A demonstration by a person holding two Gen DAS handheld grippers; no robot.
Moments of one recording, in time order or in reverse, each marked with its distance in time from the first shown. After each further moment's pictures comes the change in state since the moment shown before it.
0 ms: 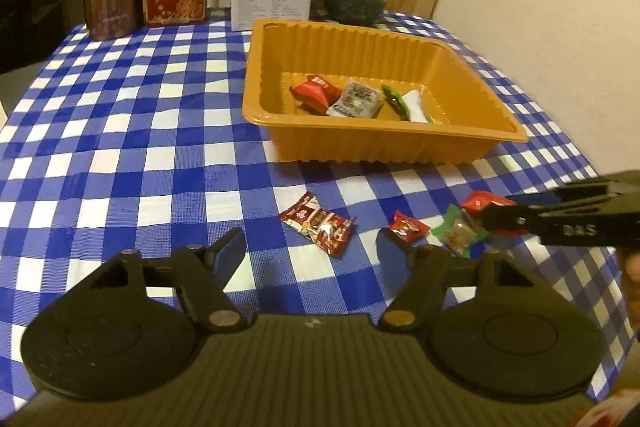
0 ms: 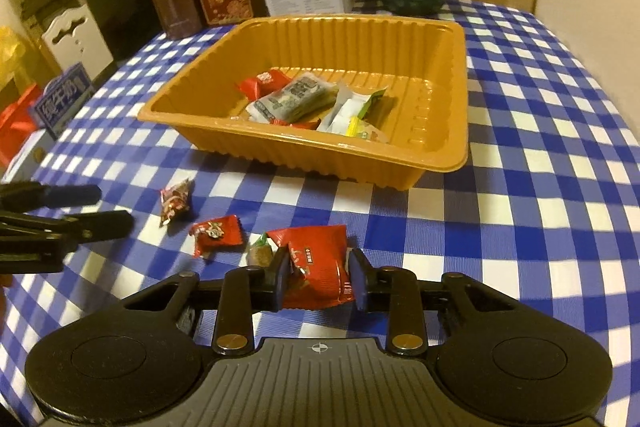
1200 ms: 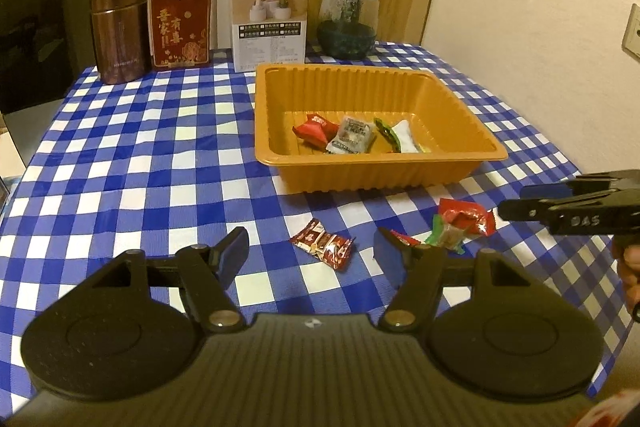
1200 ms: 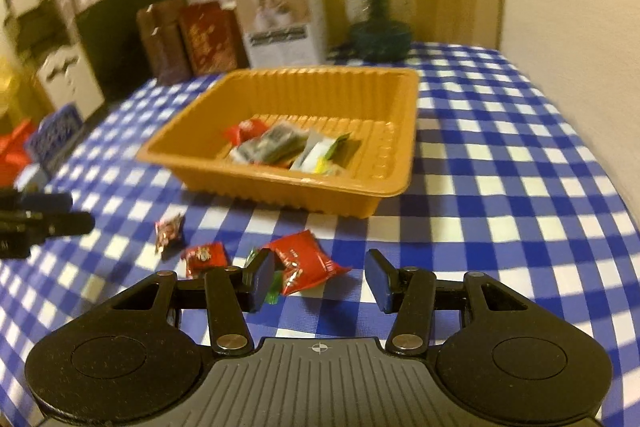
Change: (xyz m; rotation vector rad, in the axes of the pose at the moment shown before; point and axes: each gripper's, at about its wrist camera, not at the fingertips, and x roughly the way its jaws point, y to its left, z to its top) left arm -0.044 -0.003 0.002 0.063 -0.088 0.007; right arm -0.035 -0.008 -0.009 -0.016 -0.131 -0.048
